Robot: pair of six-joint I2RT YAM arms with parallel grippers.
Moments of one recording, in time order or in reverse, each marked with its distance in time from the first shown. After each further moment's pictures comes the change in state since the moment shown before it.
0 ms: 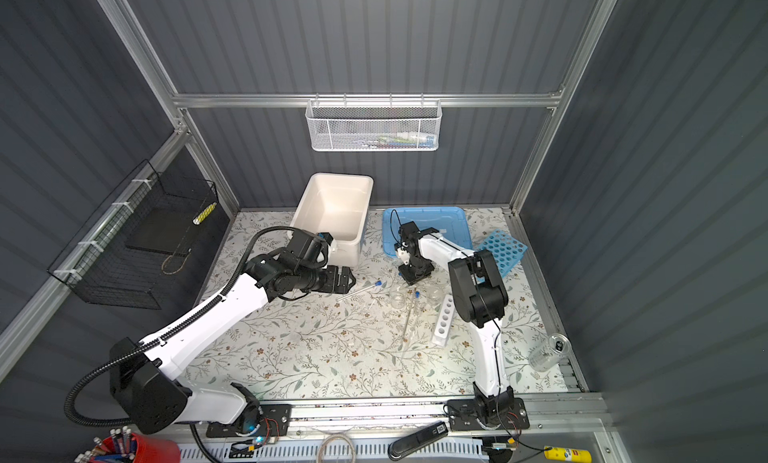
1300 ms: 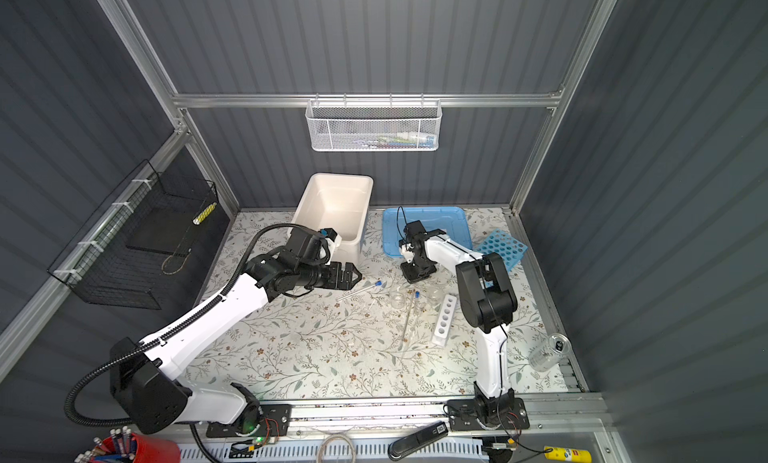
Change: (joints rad) left arm 0.000 0.002 0.000 0.090 0.084 0.000; right arm -0.026 -0.093 -0.084 0.079 -0.076 0.080
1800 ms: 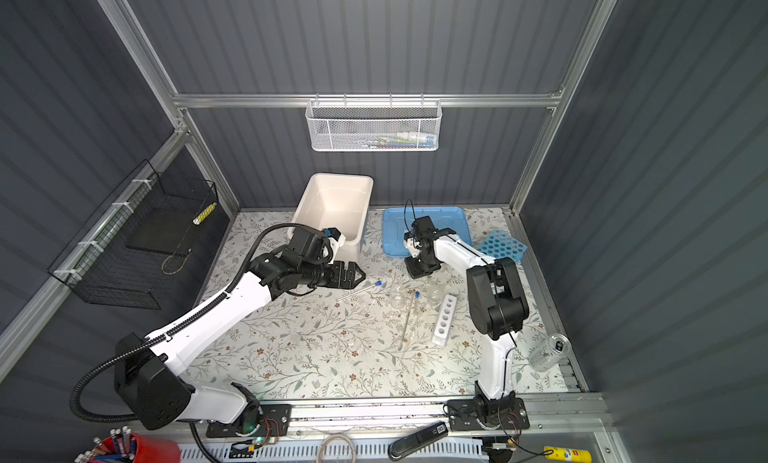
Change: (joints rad) left arm 0.000 0.025 0.001 0.042 0.059 -0.006; right arm -0.039 -0.104 -0.063 0.060 -0.061 0.019
